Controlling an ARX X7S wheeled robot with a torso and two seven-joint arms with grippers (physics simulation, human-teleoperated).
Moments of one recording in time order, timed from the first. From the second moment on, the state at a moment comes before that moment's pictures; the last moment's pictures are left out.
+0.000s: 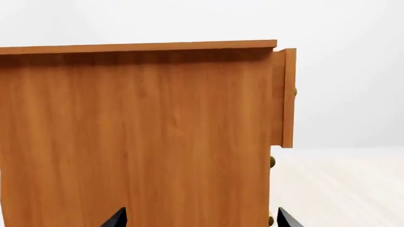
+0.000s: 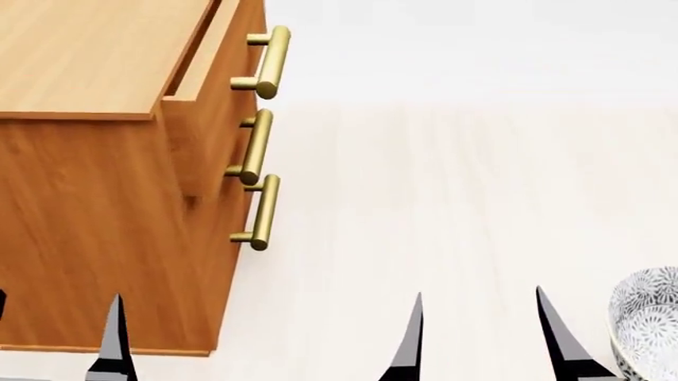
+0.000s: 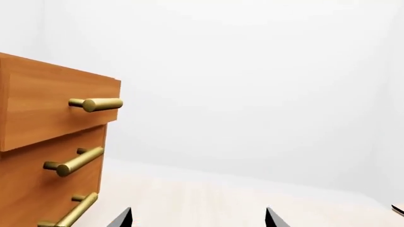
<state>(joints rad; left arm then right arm) 0.03 -0.25 0.16 0.58 -0.19 -0.31 -0.26 -0.04 0.26 -0.14 -0.63 0.06 0.30 0.21</state>
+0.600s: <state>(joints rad) 0.04 -0.27 0.16 0.60 -0.20 -0.31 -0.29 0.32 0.34 -0.13 -0.54 0.11 0.62 0.16</state>
